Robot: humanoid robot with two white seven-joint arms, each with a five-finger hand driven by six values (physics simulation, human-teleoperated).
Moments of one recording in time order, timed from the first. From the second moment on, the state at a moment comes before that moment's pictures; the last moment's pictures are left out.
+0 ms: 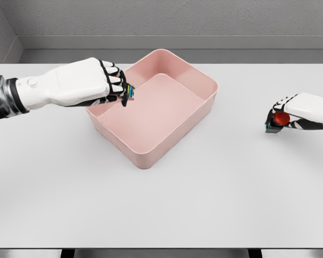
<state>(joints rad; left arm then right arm) -0.71 0.84 -0.67 -1.74 -0.39 -0.61 -0.24 -0.56 -1.05 0.69 -1.37 0.26 -0.61 0.31</state>
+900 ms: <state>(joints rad) -0.78 0.61 -0.78 -1.54 -0.47 -0.61 -0.29 -0.72 -1.04 0.69 -1.52 0.25 -0.61 0.35</state>
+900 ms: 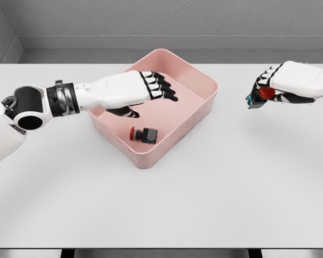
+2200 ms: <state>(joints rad) -0.74 1.06 -0.83 -1.76 -0.37 -0.61 -0.29 -1.02 -0.59 0.86 -1.39 0.26 -0.59 0.49</state>
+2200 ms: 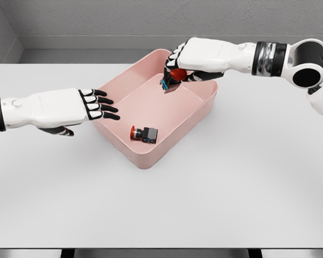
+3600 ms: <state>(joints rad) -0.74 1.06 -0.83 -1.75 -0.37 -0.61 -0.29 -0.97 -0.76 0.90 -1.27 0.25 -0.58 0.46</state>
